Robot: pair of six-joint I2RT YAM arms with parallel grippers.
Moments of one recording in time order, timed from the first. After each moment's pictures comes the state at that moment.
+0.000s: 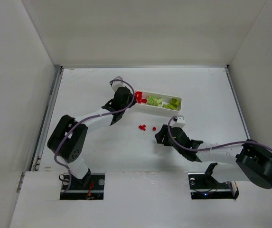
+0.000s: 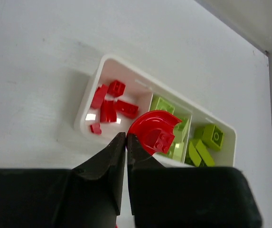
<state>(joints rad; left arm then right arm) -0.59 1.64 0.94 0.25 -0.28 -0.83 0.89 1.26 0.36 0.30 0.40 0.84</state>
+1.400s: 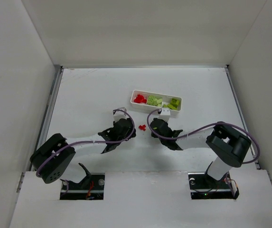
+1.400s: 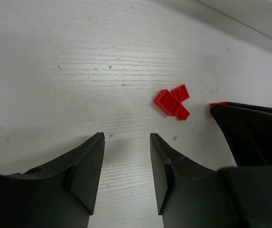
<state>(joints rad) -0.82 1.38 0.50 0.19 -0.36 -0.79 0.91 1.64 0.65 0.29 0.57 0.69</state>
